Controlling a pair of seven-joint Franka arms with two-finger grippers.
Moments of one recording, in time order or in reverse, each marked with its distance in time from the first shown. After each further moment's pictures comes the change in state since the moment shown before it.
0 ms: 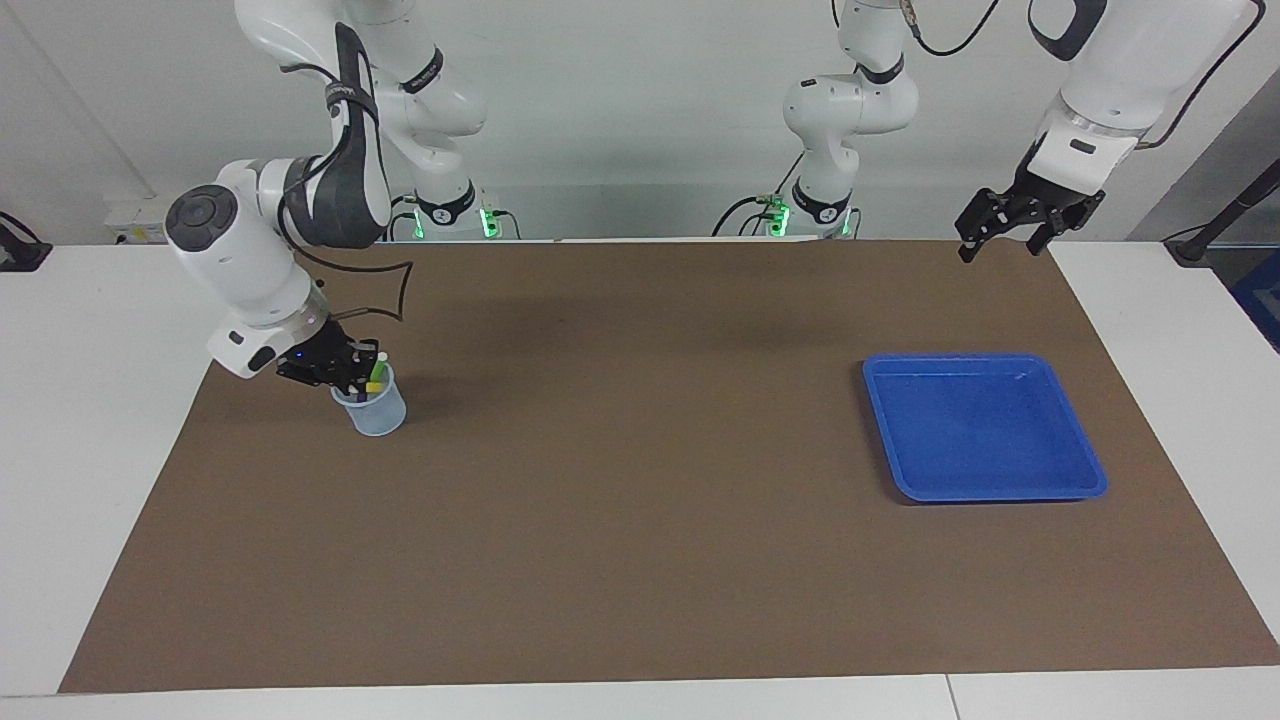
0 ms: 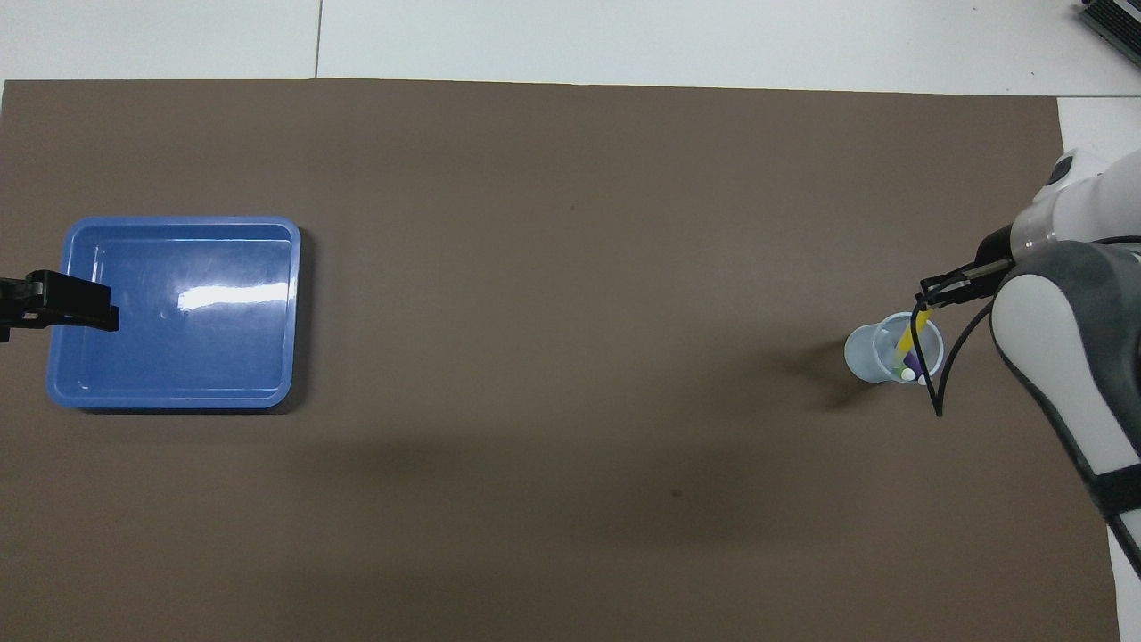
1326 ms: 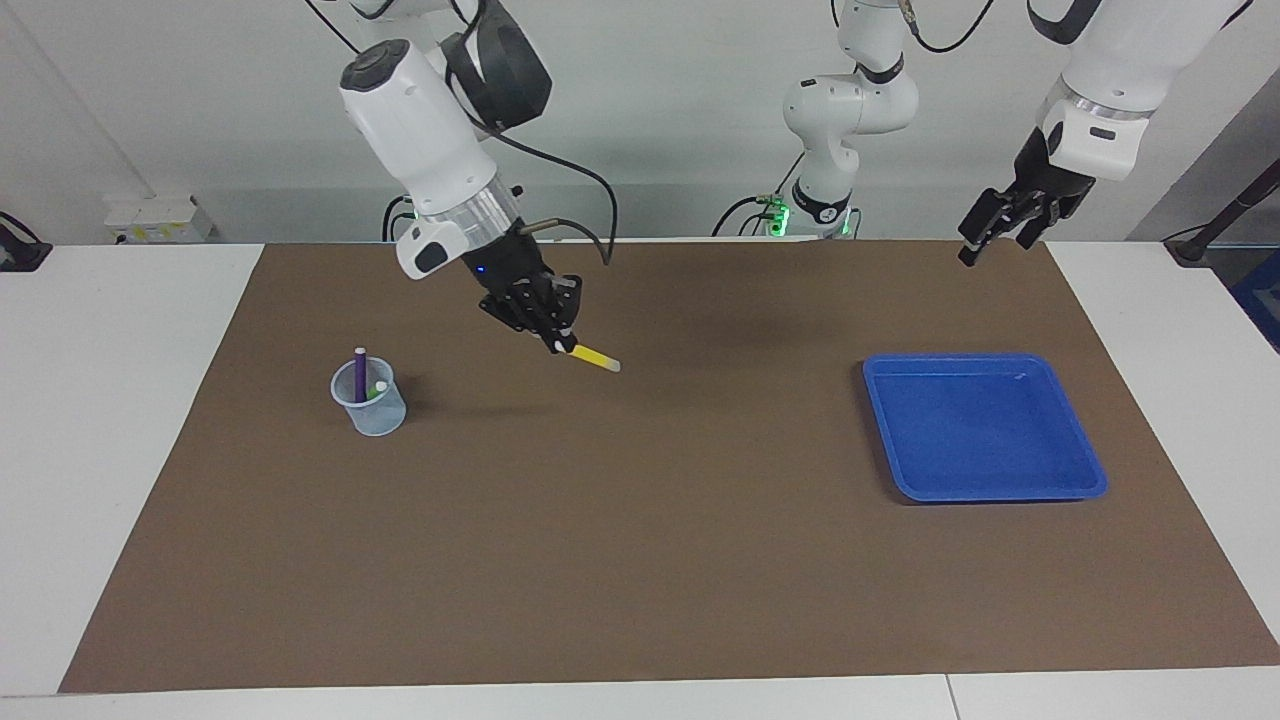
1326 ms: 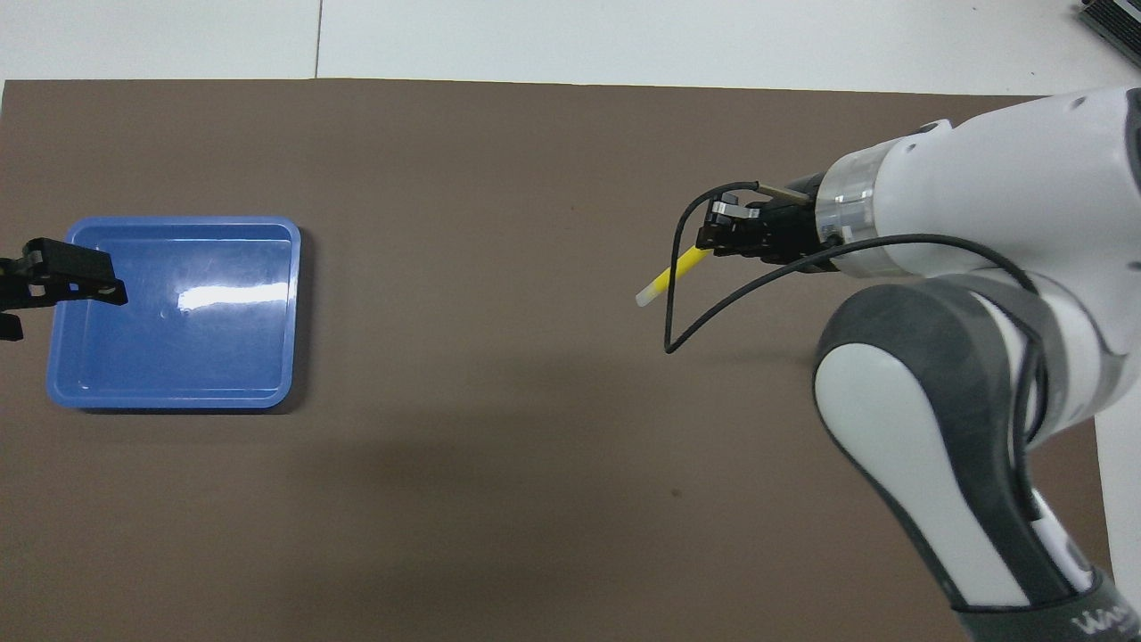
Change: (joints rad) left arm 0.000 -0.024 -0.003 0.007 -0.145 0.001 -0.253; right arm 0.425 -0.007 0.039 -0.011 0.328 0.477 0.995
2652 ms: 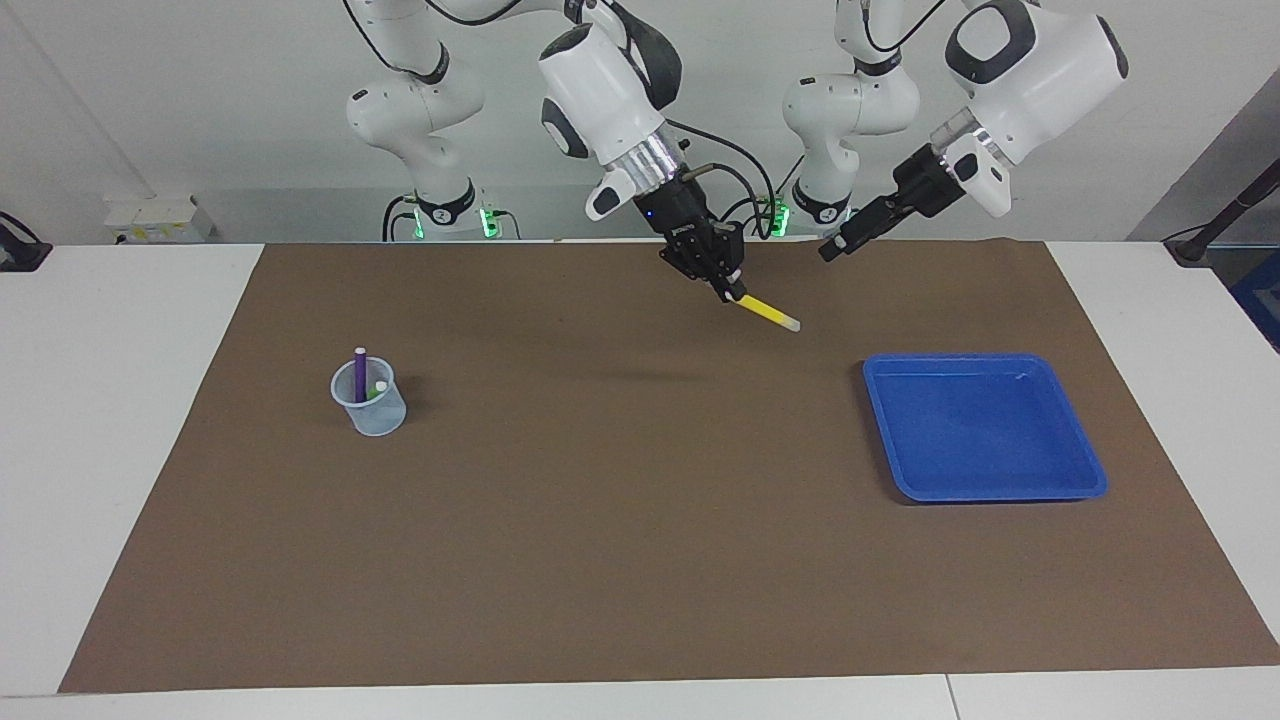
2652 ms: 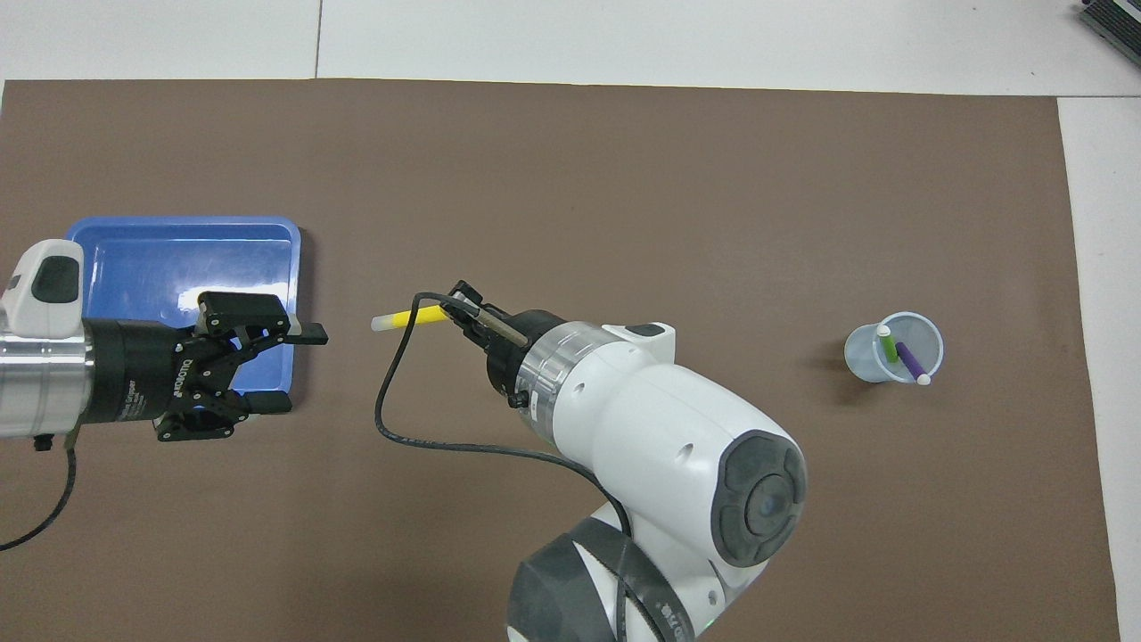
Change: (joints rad) left arm -0.064 -0.183 -0.006 -0.486 -0.634 0.341 -0.287; right arm 0.283 -0.009 -0.002 -0.138 0.001 0.438 0.457
